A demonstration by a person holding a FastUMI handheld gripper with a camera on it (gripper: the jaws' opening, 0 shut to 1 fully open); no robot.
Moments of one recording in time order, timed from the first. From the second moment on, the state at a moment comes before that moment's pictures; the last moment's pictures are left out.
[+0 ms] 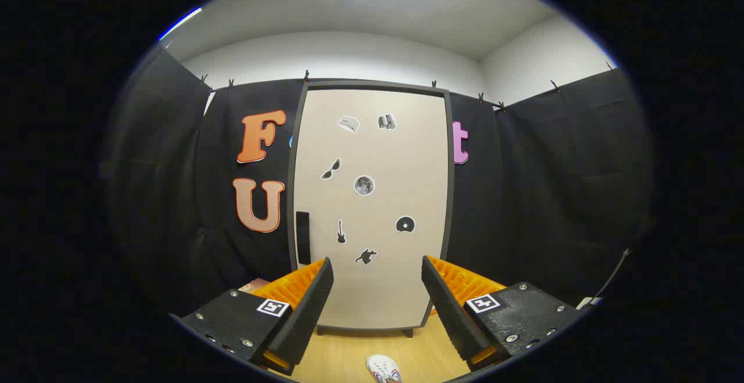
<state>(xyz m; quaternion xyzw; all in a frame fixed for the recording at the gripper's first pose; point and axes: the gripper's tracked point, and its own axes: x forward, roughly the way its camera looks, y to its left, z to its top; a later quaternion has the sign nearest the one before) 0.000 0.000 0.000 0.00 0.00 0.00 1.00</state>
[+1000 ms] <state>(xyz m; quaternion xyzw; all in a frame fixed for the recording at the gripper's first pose) 0.015 0.044 -0.004 0.01 0.00 -0.03 1.00</state>
